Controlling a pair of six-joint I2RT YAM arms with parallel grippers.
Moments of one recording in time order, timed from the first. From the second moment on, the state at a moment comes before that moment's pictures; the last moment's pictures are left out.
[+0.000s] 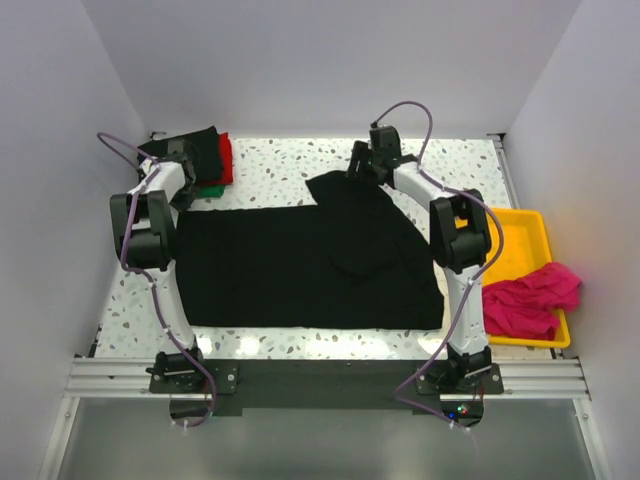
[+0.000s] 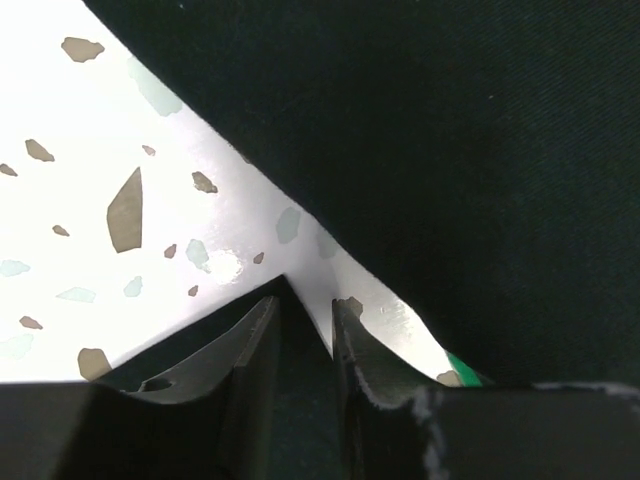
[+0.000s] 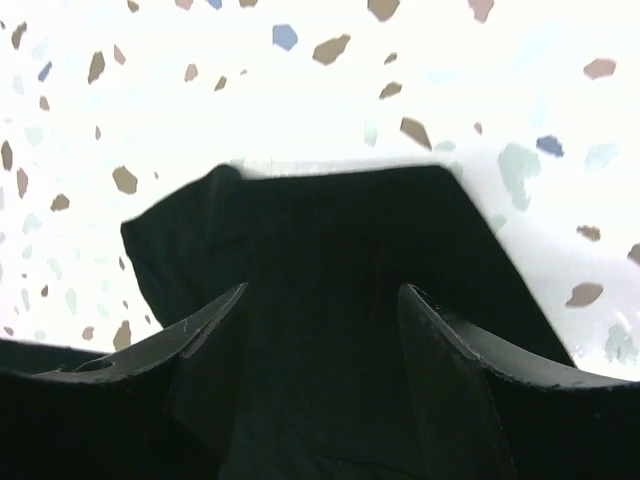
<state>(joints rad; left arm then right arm) 0.12 2.18 1.65 -0.67 -0.48 -0.92 0.33 2.25 1.78 -0.25 -0.02 0.47</state>
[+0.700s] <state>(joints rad) 0.12 2.16 1.60 -0.63 -0.50 -0.89 0.26 2.43 2.01 -0.33 -0.05 0.48</state>
